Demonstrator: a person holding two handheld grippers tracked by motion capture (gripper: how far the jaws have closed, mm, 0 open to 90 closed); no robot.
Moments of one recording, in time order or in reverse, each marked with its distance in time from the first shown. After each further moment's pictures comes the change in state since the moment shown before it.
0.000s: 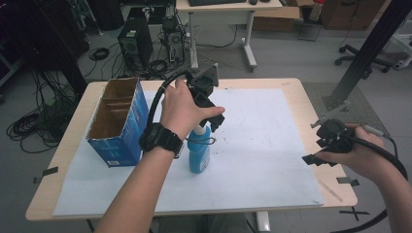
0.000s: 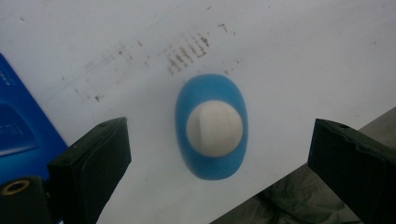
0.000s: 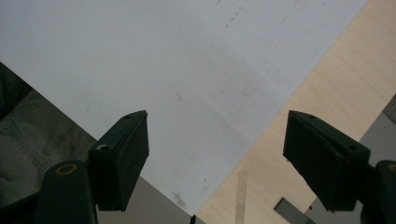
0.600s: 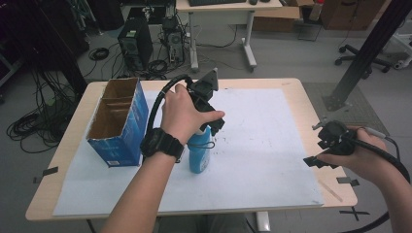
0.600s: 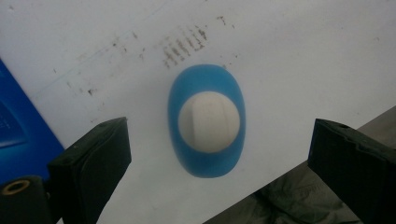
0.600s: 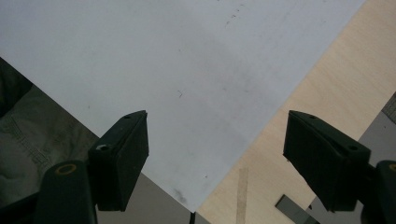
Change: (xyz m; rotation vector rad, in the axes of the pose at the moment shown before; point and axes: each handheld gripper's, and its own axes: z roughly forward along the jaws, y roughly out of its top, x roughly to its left) left arm -0.004 -0.004 0.010 0.017 -0.002 -0.016; right arm 0.001 -0.005 -0.001 -0.006 0.001 0.001
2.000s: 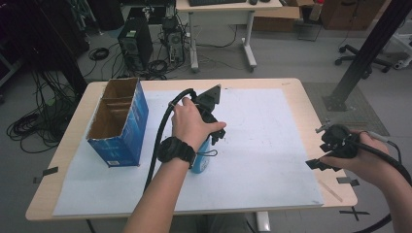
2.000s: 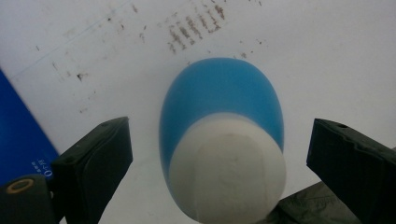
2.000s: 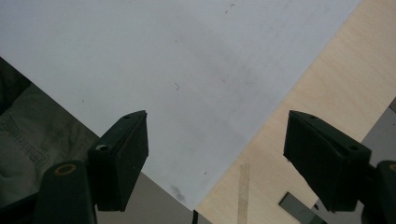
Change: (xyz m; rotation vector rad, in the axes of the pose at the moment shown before) left arm -0.001 0.004 0.052 0.088 0.058 -0.050; right arm -0.007 -0.012 0.008 -0.003 0.016 0.012
